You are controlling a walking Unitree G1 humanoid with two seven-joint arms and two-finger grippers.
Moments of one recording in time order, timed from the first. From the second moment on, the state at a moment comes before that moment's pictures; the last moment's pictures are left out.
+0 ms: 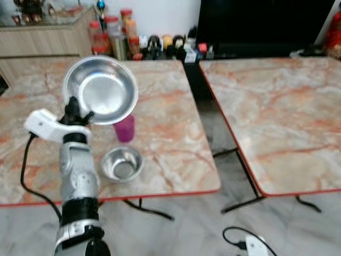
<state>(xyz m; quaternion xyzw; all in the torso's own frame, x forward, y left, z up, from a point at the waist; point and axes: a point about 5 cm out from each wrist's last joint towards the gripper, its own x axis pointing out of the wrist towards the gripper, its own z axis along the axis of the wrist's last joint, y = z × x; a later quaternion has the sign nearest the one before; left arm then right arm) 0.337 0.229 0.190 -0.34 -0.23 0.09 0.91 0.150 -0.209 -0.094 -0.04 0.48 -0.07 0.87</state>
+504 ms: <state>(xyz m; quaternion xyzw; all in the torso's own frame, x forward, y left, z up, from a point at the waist) 0.338 0.222 0.192 -0.32 -0.22 0.08 0.92 0.147 -0.203 -0.096 -0.05 0.49 -0.07 0.87</state>
